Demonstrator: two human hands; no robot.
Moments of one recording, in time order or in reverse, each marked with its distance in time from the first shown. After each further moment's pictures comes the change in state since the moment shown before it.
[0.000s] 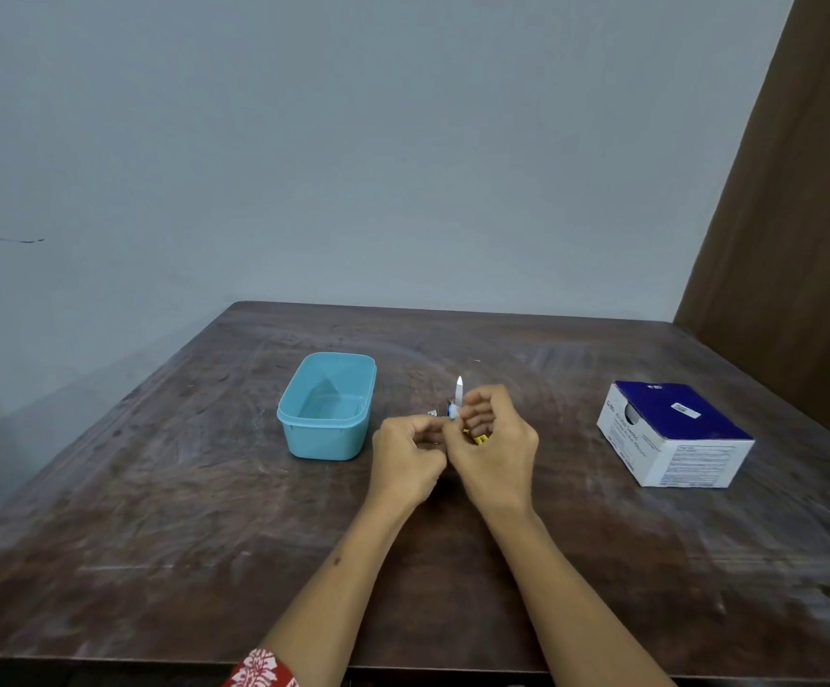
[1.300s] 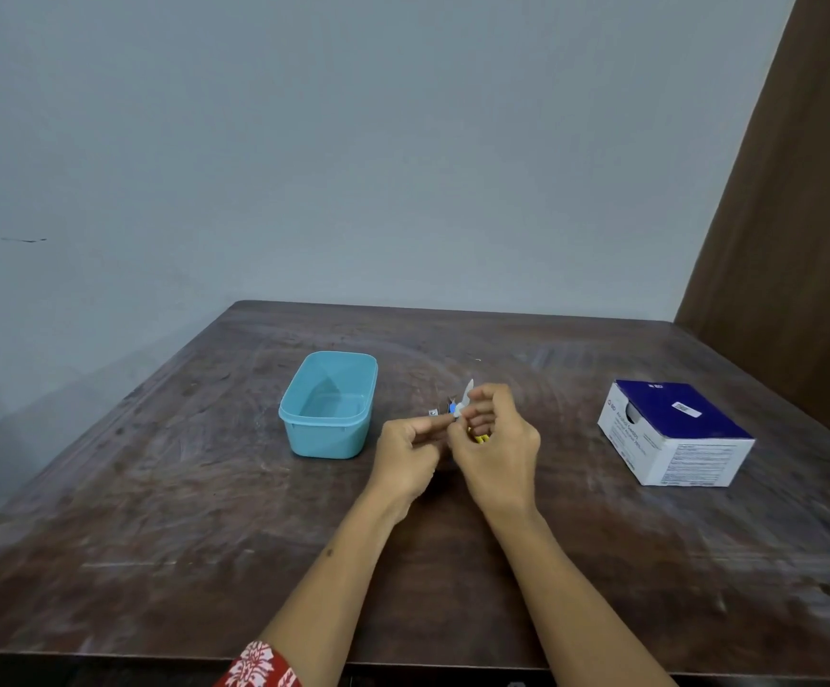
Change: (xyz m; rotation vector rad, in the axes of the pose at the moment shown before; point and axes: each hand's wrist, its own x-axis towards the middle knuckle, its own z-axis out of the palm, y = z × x) left_hand -0.001 0.002 0.002 -0.325 -0.103 -0.178; right_hand 0.000 0.000 -0.002 -0.022 -0.042 0.041
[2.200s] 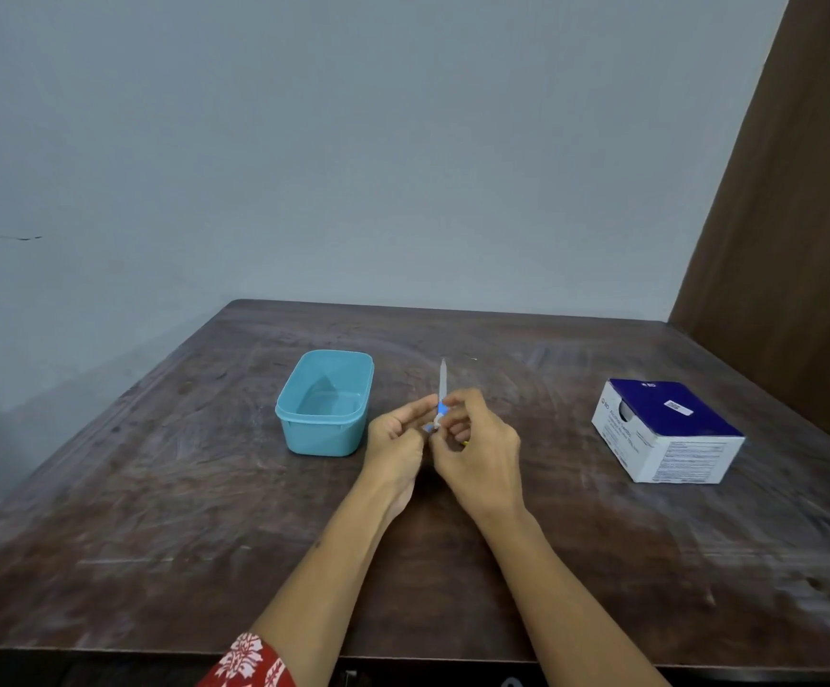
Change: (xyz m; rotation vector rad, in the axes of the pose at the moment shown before) left_hand 0.001 0.011 0.001 -0.278 0.119 -0.140; right_hand -0.007 -0.002 0.001 -0.107 -0.132 -0.138
